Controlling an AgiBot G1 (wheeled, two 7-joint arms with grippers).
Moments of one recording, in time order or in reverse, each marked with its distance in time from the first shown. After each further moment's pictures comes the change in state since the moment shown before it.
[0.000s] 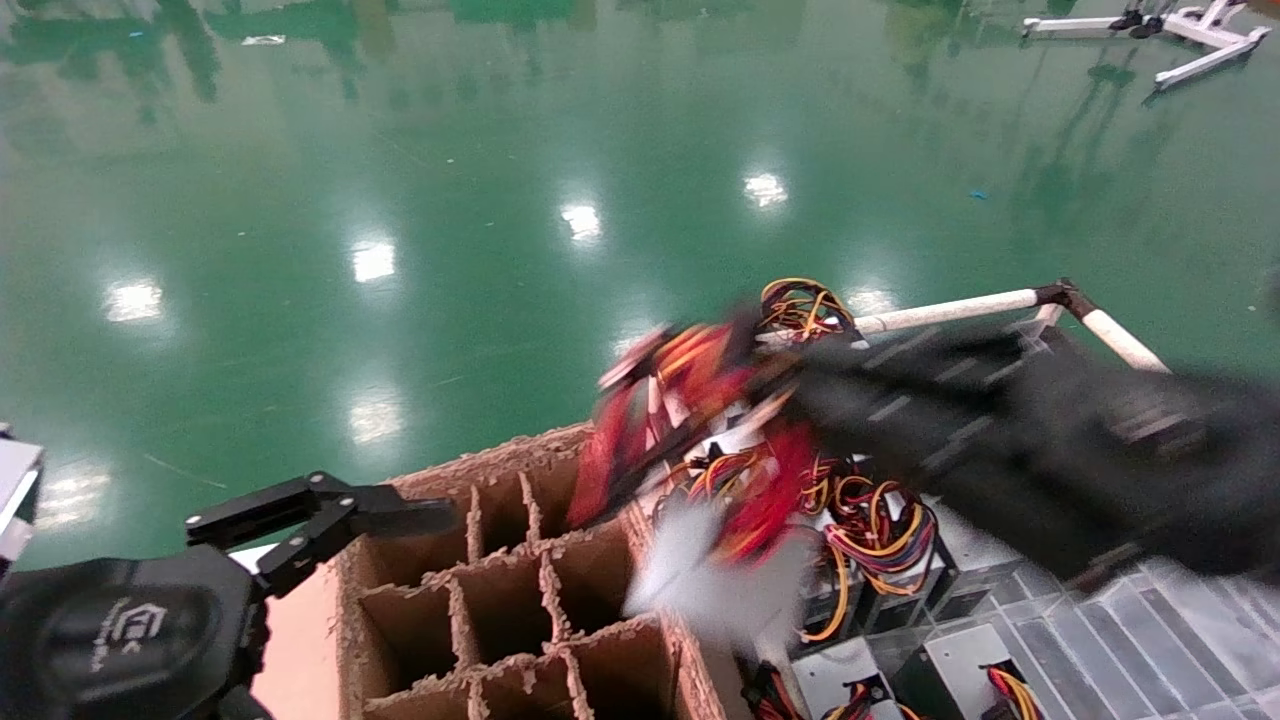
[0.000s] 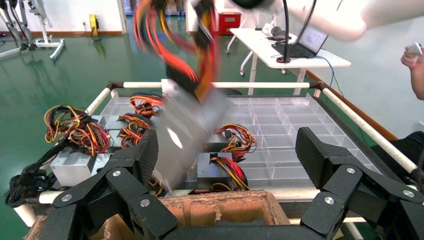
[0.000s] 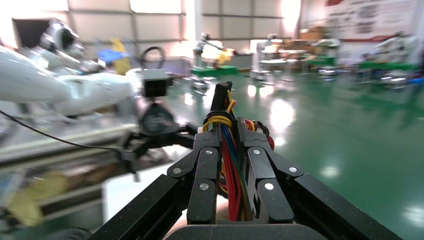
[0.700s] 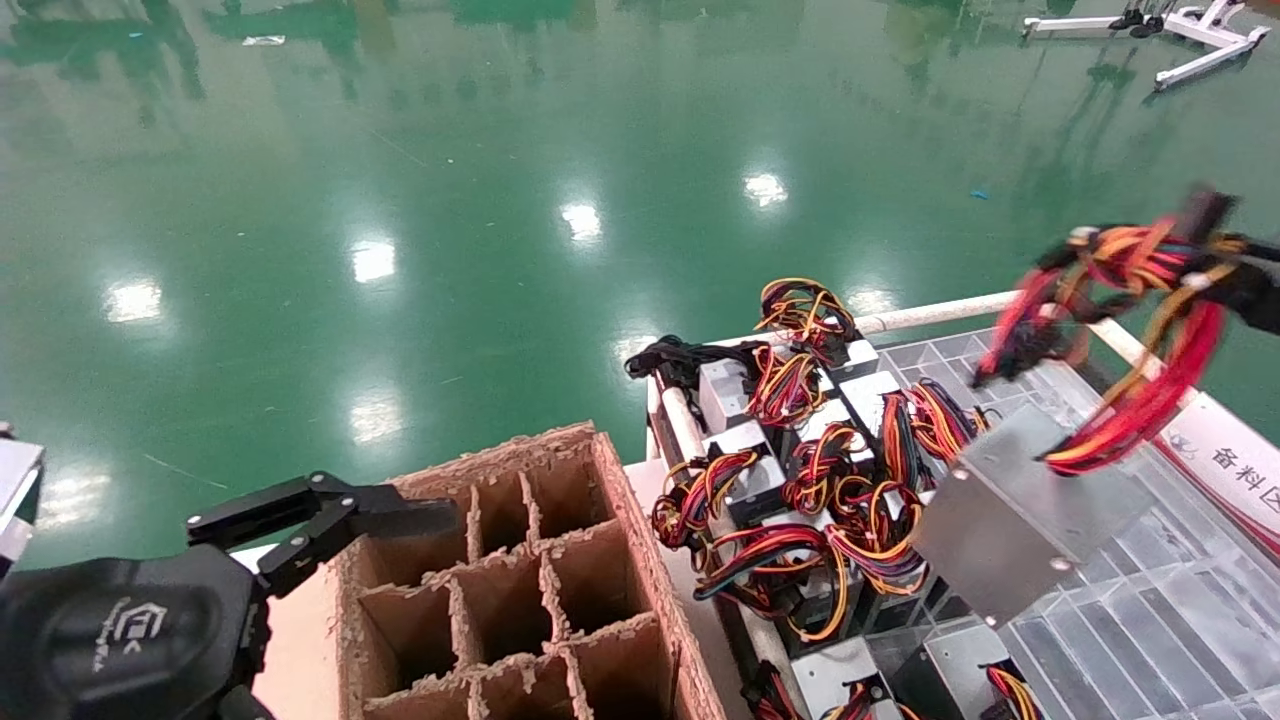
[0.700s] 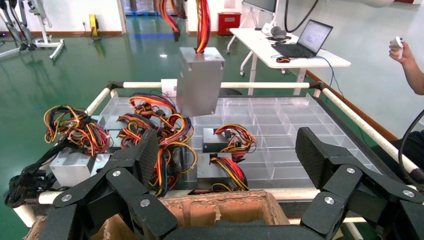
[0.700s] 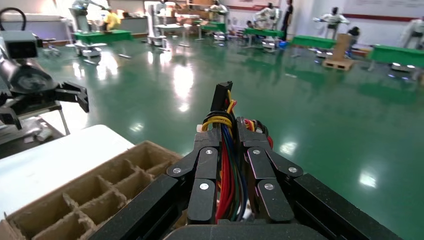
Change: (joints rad) left arm 0.000 0.000 0.000 0.000 0.000 0.000 0.000; right arm -0.033 0.361 -0.057 -0.244 0.159 -0.021 -0.143
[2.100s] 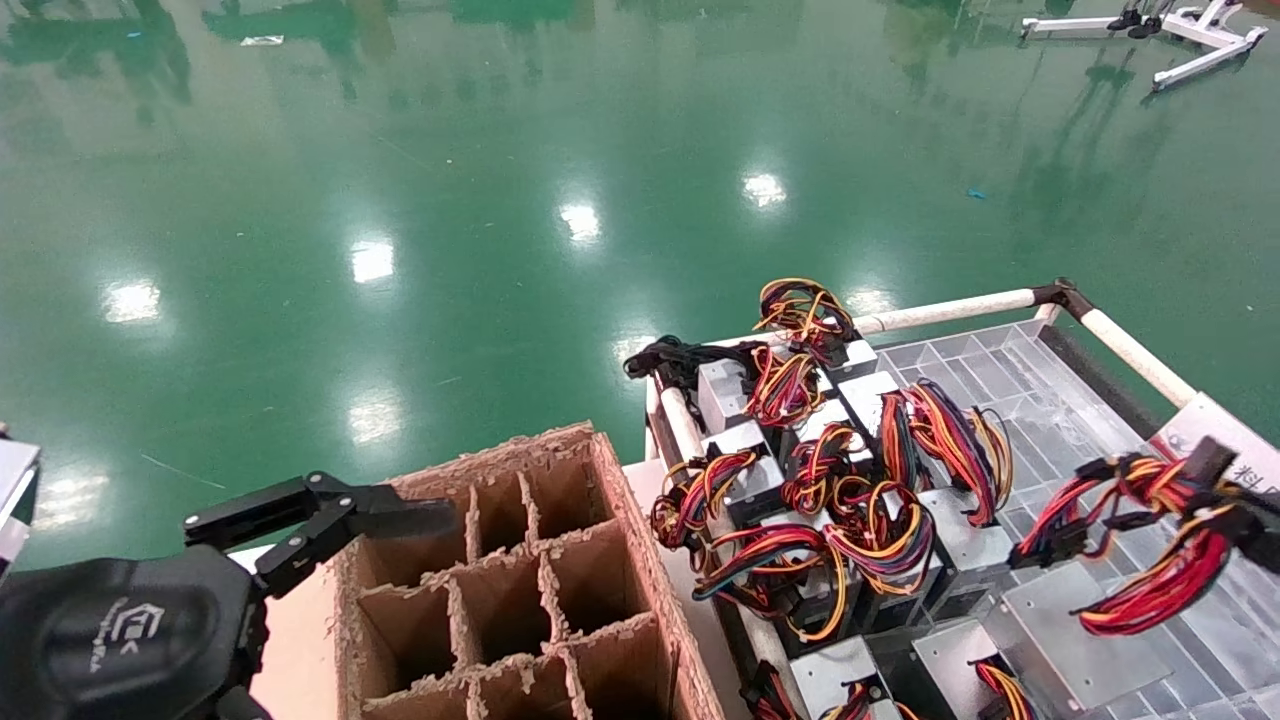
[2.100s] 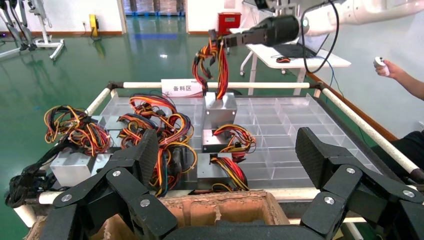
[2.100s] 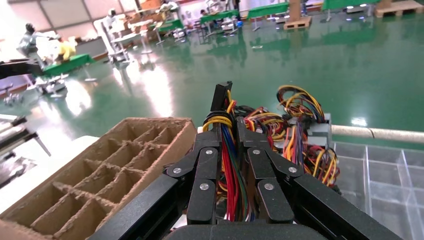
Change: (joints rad) left arm 0.000 0.000 0.000 0.000 0.000 0.000 0.000; right arm -0.571 0.001 -0.119 -0.170 0.482 0.021 -0.312
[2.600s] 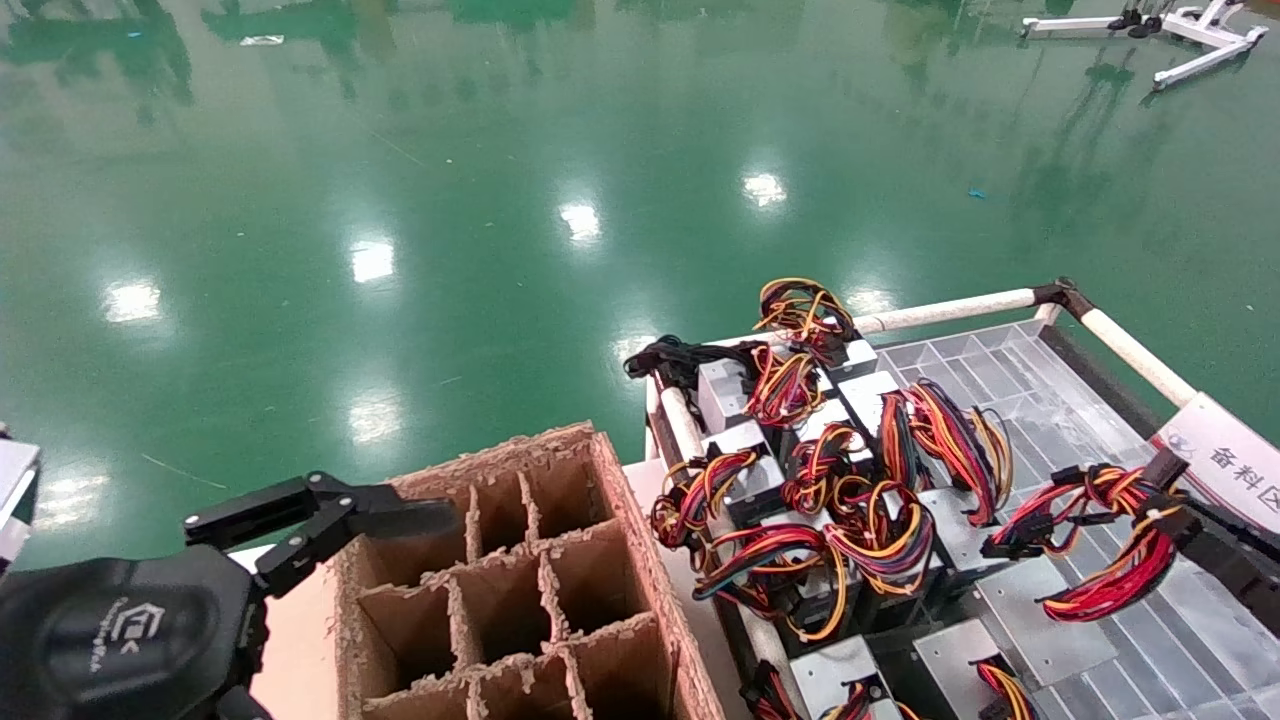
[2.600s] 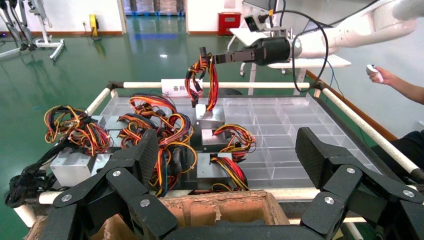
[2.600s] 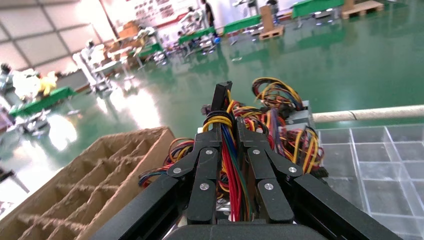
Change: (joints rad) left arm 0.000 0.000 0.000 0.000 0.000 0.000 0.000; right arm 0.029 -0.171 -0.009 -0.168 0.012 -0.006 -0.008
